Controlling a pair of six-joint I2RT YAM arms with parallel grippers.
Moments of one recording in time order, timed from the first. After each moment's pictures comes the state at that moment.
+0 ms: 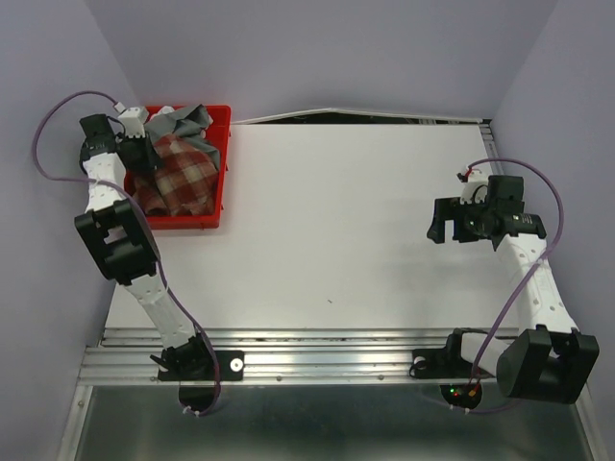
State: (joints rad) left arm 0.43 2.03 1.79 -0.57 0.58 0.28; right arm -0.14 1.13 0.98 -0.75 -0.35 -0.14
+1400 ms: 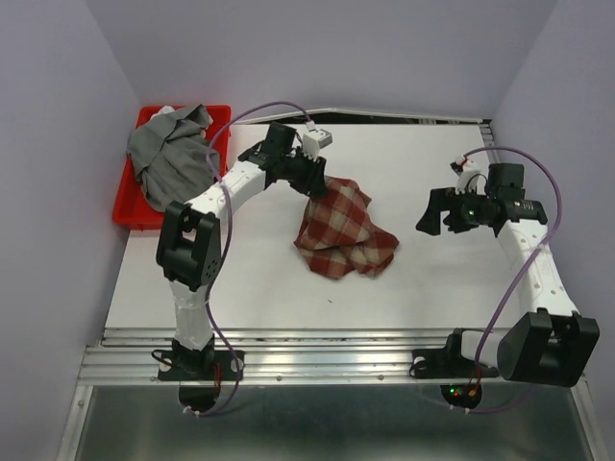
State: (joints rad) left arm -0.46 1.91 1.61 -0.43 0.58 0.04; right arm -0.14 1.21 1.08 -0.78 -0.59 -0.16
